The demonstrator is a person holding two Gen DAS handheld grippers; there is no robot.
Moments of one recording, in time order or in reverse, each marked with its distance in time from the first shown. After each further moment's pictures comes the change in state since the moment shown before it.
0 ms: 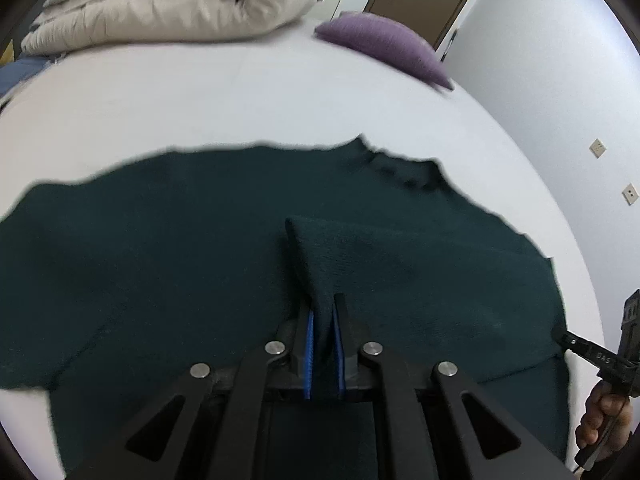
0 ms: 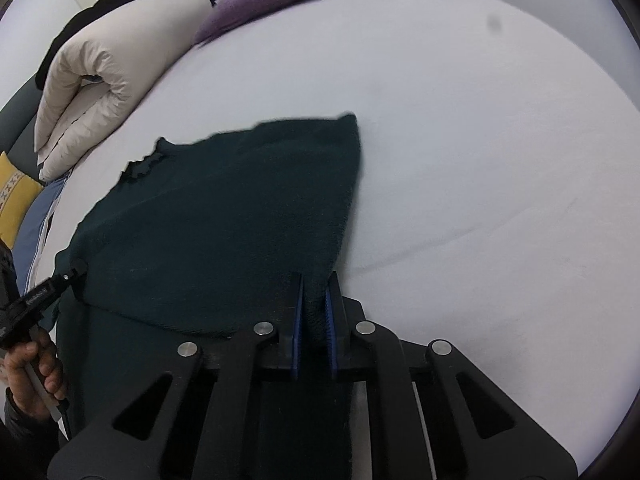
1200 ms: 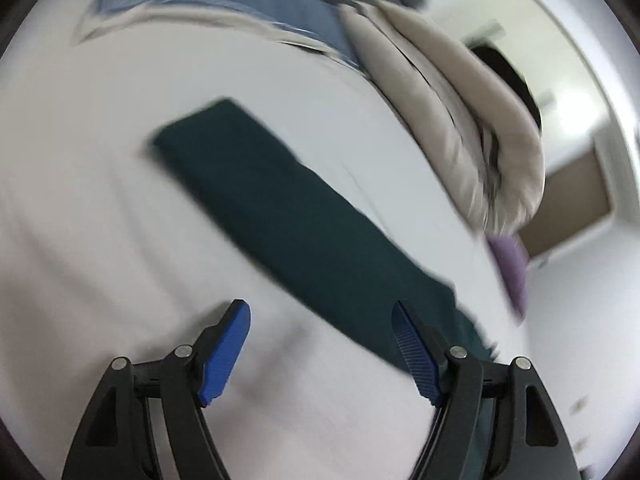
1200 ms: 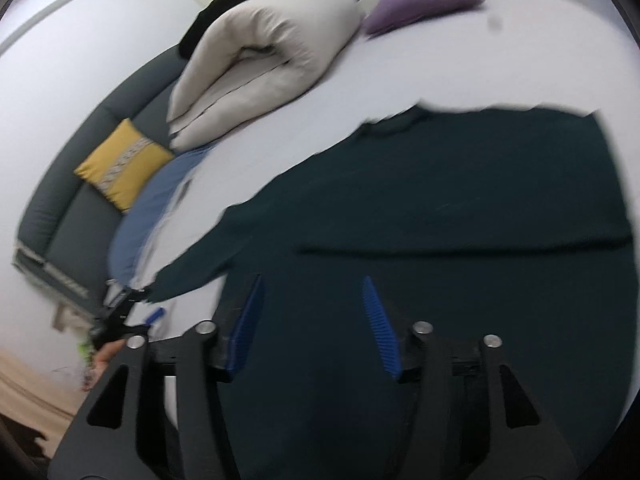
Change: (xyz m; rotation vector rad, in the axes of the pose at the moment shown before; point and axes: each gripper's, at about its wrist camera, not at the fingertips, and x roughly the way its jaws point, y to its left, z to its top) left arm -0.220 0.326 -0.132 -0.836 -0.369 0.034; right arm -0.067 0.213 -0.093 -0.144 -0.008 0.465
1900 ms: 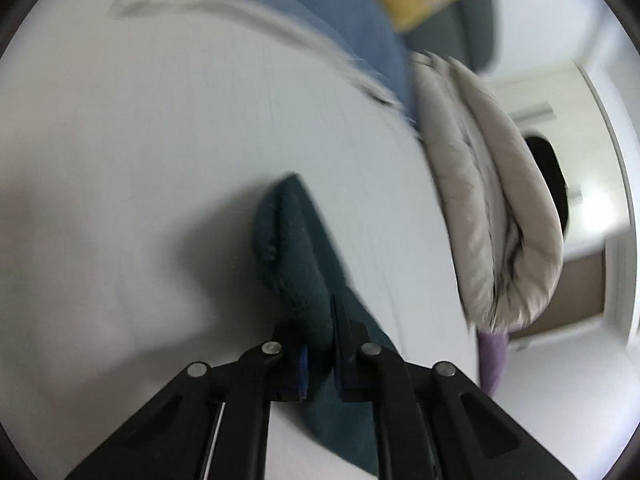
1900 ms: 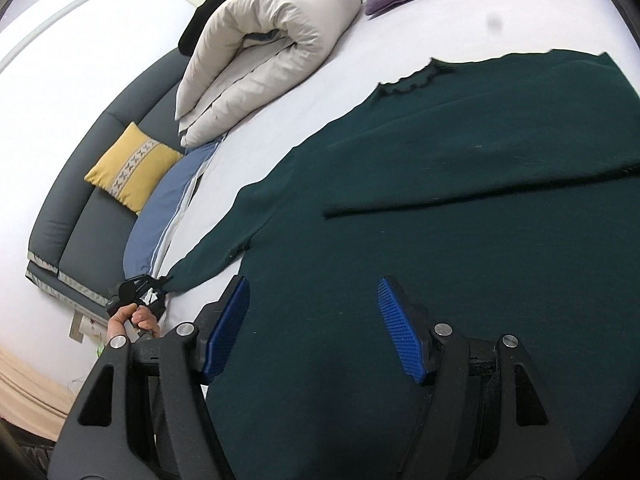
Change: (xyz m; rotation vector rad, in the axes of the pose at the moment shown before) left arm 0.026 0.012 0.070 -0.164 -0.085 0.015; right arm 0.015 -0.009 -0.041 0.076 -0.024 0.018
